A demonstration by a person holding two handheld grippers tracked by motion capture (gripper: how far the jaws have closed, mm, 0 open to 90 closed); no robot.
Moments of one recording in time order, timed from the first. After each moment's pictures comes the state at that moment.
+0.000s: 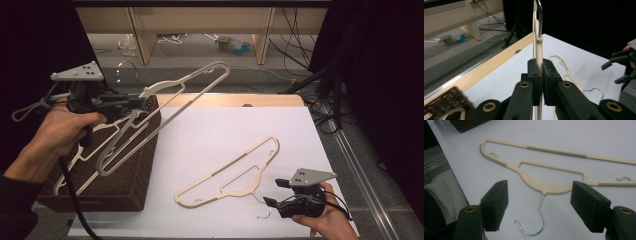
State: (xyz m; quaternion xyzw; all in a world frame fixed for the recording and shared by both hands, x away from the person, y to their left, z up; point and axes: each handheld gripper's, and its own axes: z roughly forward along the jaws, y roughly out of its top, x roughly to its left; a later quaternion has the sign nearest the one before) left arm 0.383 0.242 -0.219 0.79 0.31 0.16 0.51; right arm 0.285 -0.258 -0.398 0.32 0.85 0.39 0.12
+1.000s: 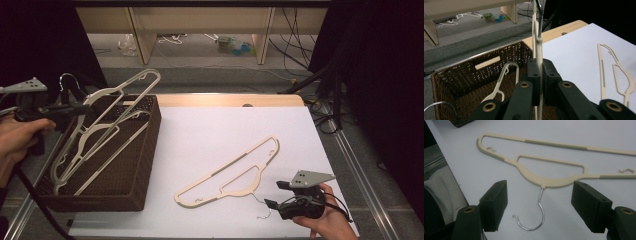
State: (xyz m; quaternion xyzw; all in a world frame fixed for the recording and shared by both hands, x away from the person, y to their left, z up) left arm 0.401 0.374 -0.279 0.75 0.43 0.20 0.46; right arm 0.286 -0.262 -0.409 0.33 0.86 0.39 0.11
